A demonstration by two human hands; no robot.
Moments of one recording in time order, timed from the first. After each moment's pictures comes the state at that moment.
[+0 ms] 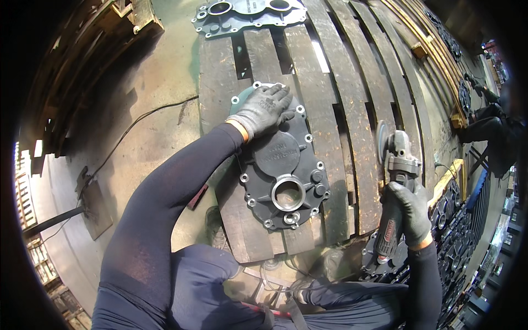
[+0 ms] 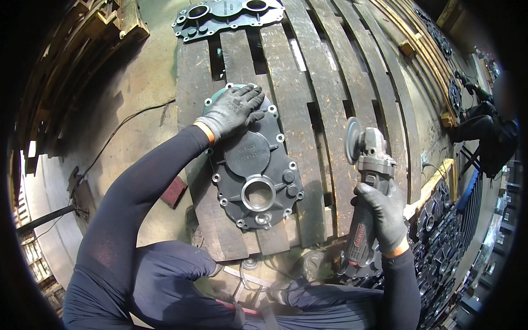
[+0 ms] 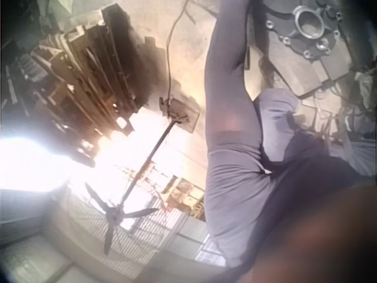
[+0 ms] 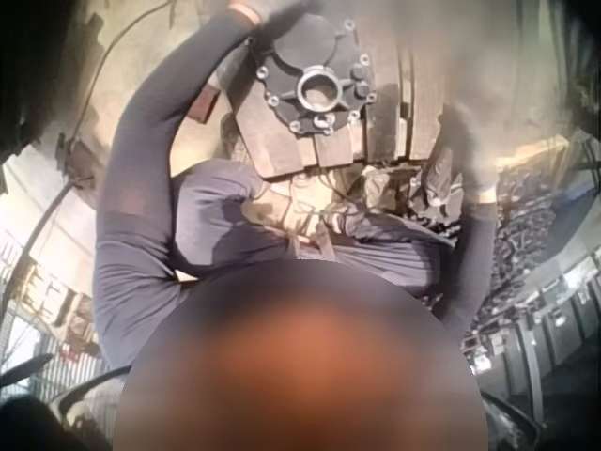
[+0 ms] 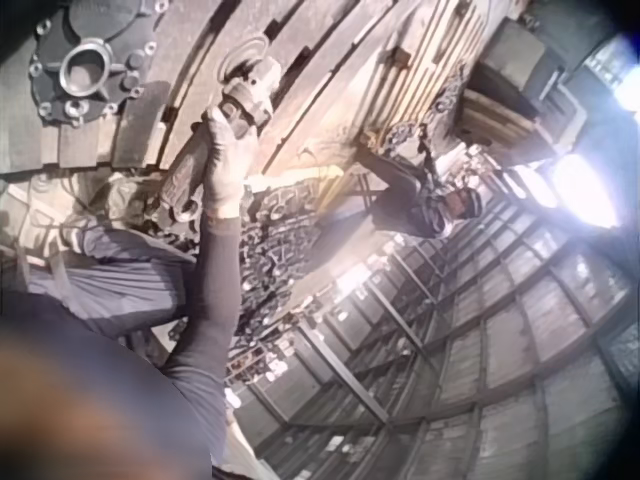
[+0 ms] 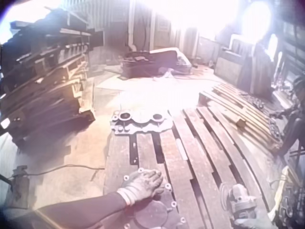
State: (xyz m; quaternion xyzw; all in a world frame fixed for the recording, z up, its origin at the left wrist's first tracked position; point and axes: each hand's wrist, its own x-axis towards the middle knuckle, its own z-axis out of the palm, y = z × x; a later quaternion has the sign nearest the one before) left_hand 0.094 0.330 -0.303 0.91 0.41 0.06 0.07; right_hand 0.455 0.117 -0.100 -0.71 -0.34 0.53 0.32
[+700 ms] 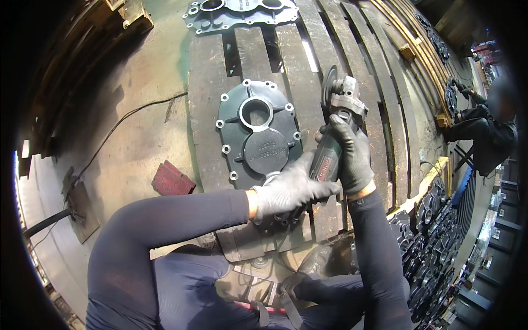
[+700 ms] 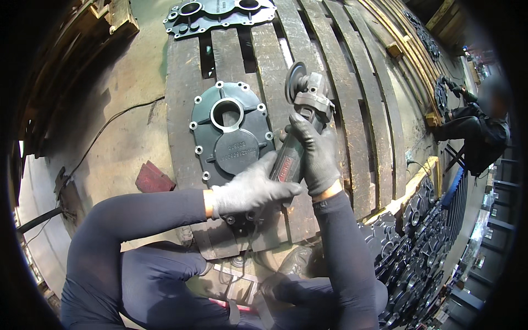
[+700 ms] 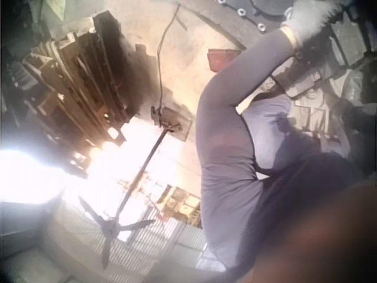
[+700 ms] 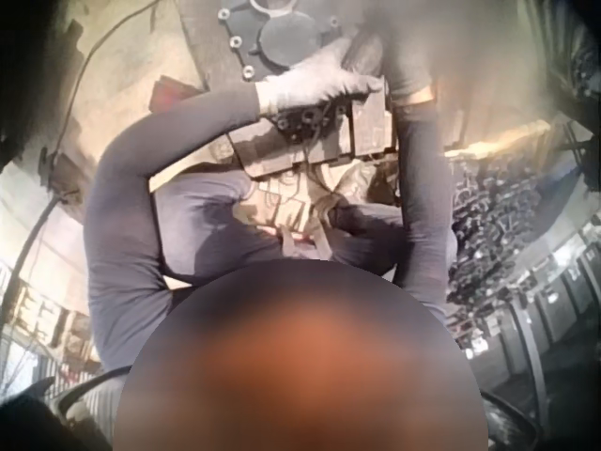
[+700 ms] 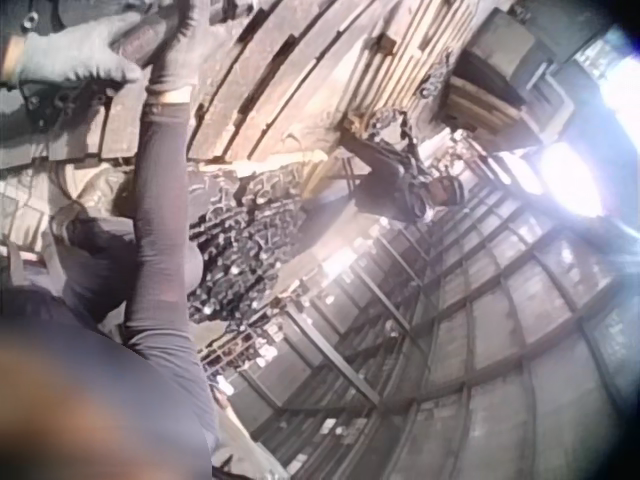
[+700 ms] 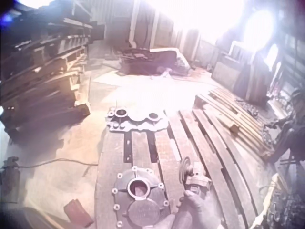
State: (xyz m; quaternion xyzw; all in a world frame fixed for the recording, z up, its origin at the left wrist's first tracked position) left_hand 0.155 0.181 -0.182 0.43 0.34 0.16 0.82; right_hand 0.349 0.209 -0.177 -0.59 -0.30 0.59 0.46
